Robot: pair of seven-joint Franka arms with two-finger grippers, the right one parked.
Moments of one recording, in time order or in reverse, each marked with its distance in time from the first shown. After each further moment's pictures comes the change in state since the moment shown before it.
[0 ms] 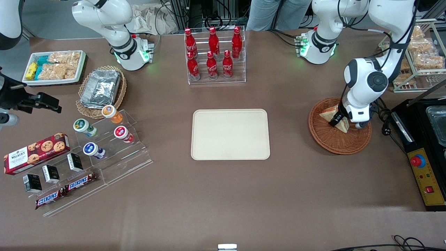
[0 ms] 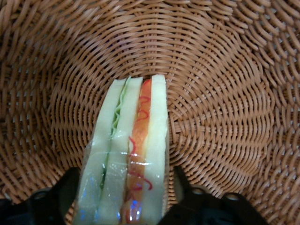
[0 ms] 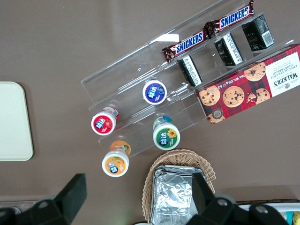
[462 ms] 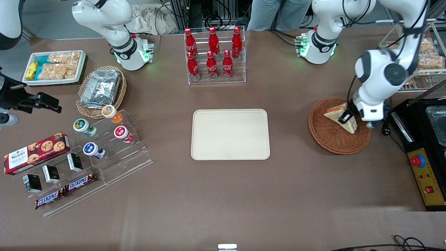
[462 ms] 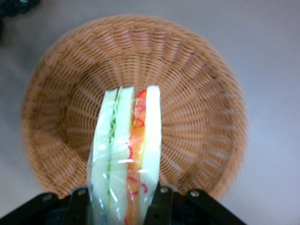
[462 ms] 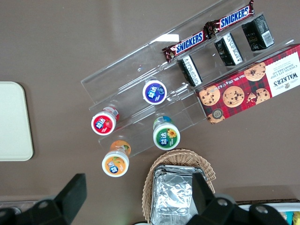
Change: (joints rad) arm -0.002 -0.206 -0.009 0.190 0.000 -0.398 0.061
